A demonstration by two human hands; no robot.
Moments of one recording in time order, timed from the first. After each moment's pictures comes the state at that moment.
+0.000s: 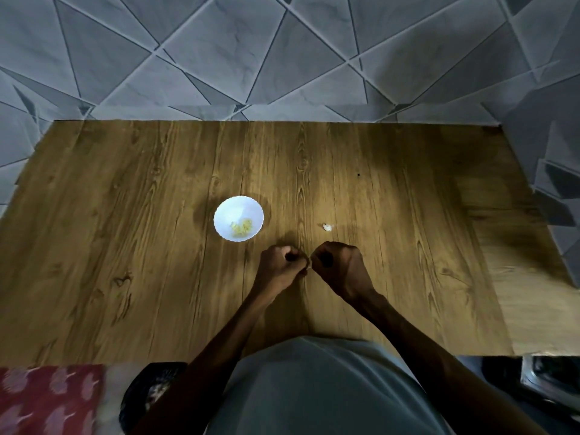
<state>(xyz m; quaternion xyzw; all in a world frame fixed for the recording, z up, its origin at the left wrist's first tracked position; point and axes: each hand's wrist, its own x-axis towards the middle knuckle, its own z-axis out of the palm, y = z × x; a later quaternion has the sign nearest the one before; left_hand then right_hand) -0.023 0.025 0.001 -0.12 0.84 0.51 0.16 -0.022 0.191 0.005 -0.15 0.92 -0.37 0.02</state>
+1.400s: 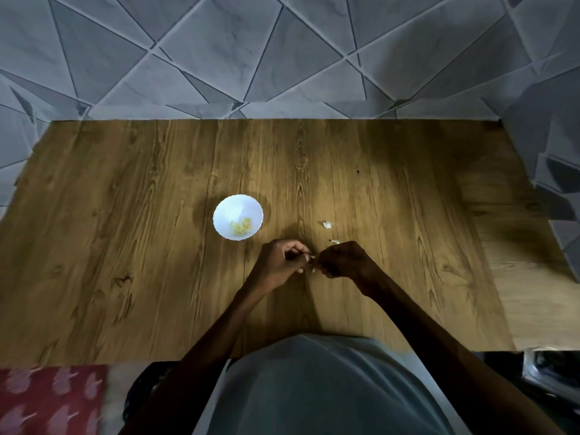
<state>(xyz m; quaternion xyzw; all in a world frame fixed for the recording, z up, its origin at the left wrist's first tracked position) -0.028 0.012 0.002 0.03 0.82 0.55 0.16 -0.032 0.209 0.019 0.06 0.72 -0.62 0.29</state>
